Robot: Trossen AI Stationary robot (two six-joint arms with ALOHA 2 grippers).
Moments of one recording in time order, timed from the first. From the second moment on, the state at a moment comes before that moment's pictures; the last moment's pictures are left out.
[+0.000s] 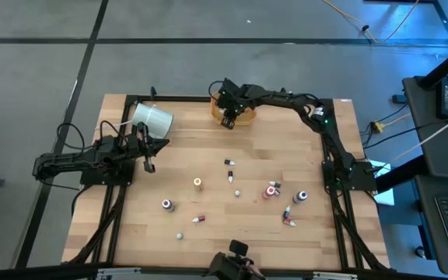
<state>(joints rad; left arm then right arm) 0.13 0.00 0.01 0.18 -0.16 0.09 -0.53 2.28 1.81 -0.63 -0.02 -0.19</state>
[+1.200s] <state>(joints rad) 0.13 0.00 0.01 0.43 -0.03 0.09 -0.33 1.75 1.47 -0.33 -0.02 -0.15</state>
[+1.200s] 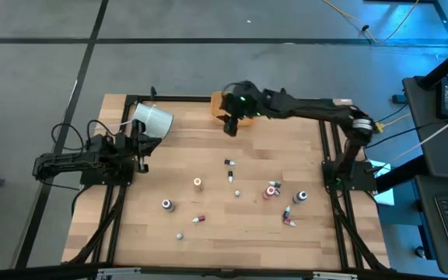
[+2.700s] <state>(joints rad) 0.13 0.00 0.01 0.51 -0.11 -0.07 -0.31 1.35 0.98 -0.03 0.03 0.13</state>
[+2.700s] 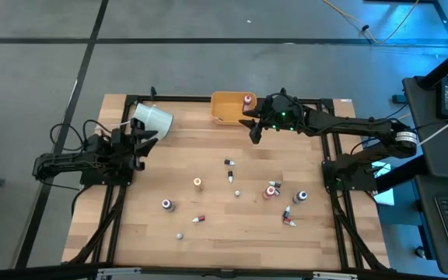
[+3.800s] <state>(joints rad) 0.14 1.04 0.60 0.20 0.09 -0.03 -0.30 1.32 0.97 -0.06 0.03 0.07</state>
